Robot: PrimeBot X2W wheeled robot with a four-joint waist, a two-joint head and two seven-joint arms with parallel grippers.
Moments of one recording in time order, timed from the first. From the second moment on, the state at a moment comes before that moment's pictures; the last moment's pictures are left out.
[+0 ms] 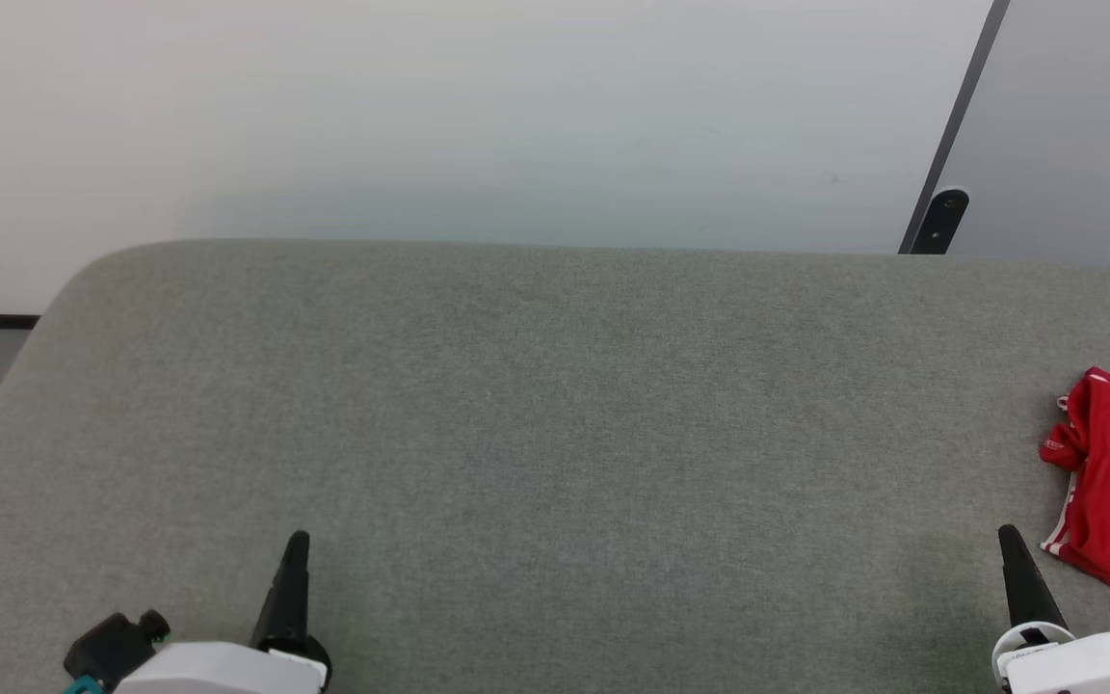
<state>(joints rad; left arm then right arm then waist) -0.02 0.08 0.04 0.25 -1.03 -0.13 -0.05 -0.03 -0.09 -0.09 0.26 0.98 0.13 -0.05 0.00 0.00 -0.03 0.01</state>
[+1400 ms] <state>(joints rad) -0.08 0.06 0.09 0.25 -1.40 -0.13 0.05 -0.07 -0.06 -0.11 0.25 1.38 0.13 0.06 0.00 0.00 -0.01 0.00</state>
